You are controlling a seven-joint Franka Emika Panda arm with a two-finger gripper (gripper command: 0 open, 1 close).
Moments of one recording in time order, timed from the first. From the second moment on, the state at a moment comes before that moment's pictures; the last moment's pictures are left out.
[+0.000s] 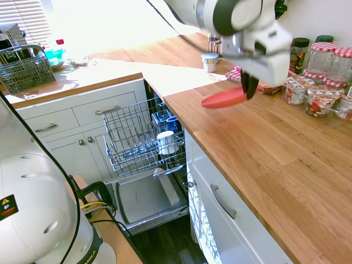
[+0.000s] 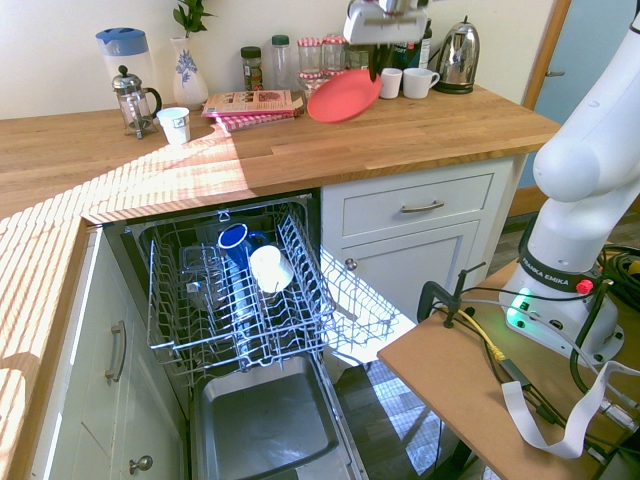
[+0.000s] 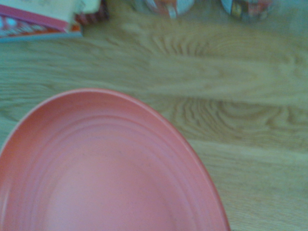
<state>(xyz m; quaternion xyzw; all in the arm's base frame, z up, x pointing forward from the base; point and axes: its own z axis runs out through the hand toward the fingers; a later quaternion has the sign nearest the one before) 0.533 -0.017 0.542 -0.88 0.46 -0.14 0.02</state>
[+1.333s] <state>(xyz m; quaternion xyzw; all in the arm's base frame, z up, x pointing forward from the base) 0.415 0.601 0.268 -0.83 -0.09 -0.34 -0.43</state>
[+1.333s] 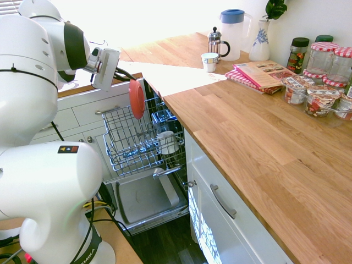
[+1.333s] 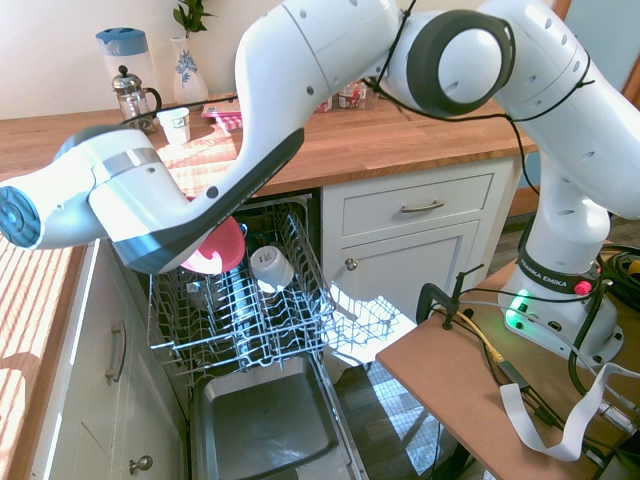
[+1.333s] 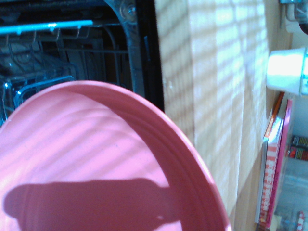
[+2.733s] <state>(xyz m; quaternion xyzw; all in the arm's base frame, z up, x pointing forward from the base) 0.408 0.601 0.180 -0.85 -0.13 -0.11 -0.50</state>
